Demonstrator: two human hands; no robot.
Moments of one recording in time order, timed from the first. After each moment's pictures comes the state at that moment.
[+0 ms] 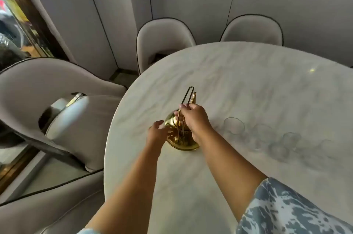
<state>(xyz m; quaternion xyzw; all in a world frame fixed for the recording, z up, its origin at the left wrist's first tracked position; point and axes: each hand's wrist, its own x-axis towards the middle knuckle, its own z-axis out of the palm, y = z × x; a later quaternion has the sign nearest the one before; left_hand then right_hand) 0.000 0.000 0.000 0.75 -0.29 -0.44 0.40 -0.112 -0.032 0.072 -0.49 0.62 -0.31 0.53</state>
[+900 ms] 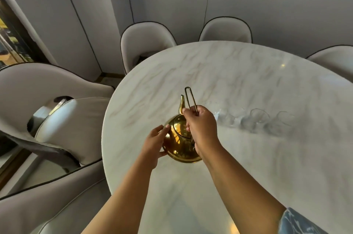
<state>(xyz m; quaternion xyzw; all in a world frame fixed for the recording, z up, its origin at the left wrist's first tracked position) -0.042 0.119 0.046 0.63 -0.23 -0.60 0.44 -0.172 0.114 0.131 -0.47 0.63 -0.45 0.42</state>
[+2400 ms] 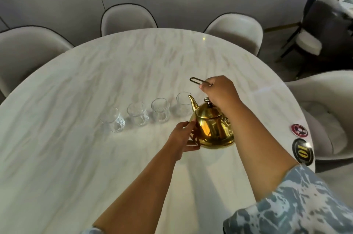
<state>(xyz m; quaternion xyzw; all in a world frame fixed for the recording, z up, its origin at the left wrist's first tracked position) -0.397 0.096 0.053 0.52 -0.39 -0.74 0.18 -0.529 0.092 0.167 -0.47 0.80 -0.31 0.21</state>
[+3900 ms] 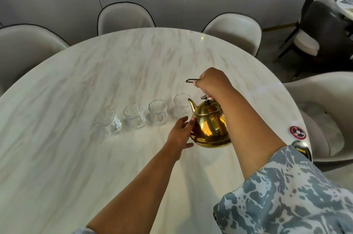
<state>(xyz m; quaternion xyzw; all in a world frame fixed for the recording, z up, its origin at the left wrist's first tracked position) -0.406 0.089 0.057 0.52 -0.44 -0.70 0.21 -0.536 0.047 0.173 -0.46 0.84 -0.20 0.21</state>
